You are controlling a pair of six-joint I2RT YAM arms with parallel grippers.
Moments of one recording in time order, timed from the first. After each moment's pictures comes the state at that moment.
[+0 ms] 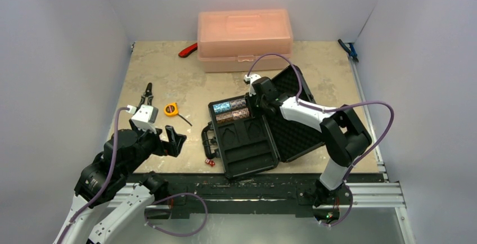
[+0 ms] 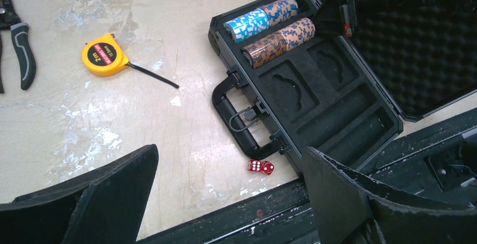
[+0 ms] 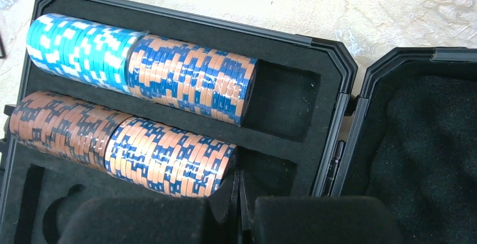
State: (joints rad) left arm -0.58 0.37 0.90 -0.95 -0.13 -0.33; right arm 0.65 1.73 1.08 -0.19 -0.03 0.22
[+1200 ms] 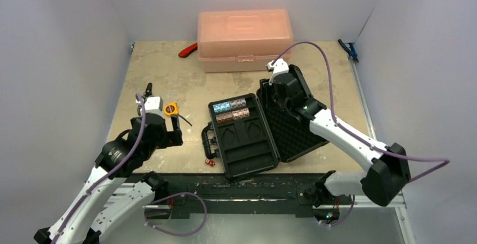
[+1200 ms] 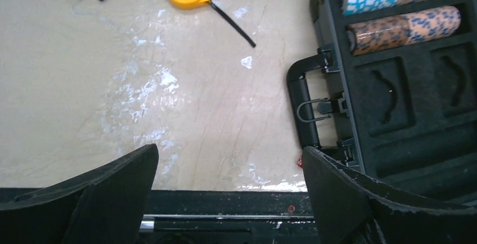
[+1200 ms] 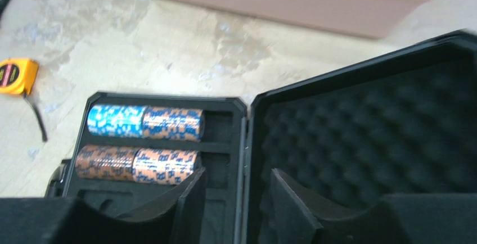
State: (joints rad) left arm -0.58 0.58 0.90 -1.06 -0.40 -0.50; right arm 0.66 1.34 1.05 -0.26 0.25 0.23
